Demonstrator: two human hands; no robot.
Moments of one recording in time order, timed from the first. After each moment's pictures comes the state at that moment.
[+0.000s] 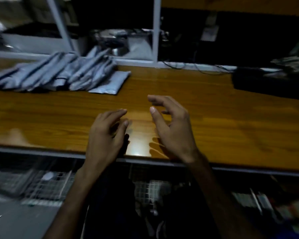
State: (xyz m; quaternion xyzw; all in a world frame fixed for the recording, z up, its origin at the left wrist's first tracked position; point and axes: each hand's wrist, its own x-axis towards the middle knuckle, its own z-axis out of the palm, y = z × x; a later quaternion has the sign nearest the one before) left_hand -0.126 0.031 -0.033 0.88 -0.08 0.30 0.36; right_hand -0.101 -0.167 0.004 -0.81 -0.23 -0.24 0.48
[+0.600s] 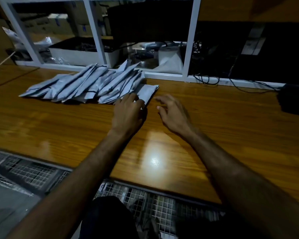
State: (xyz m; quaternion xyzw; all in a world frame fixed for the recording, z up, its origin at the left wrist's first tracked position) left_hand 0.028 0.084 -0.021 0.96 -0.02 0.28 0.03; right_hand 0.087 -0.100 -0.035 -0.88 -0.29 -0.17 0.34
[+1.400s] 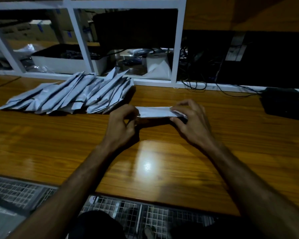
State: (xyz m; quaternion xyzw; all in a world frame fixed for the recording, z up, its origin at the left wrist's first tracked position) left_hand 0.015 0.079 -0.017 0.86 -0.14 0.30 0.38; right_hand 0.073 -0.182 -0.028 -0.90 -0.23 -0.23 0.29
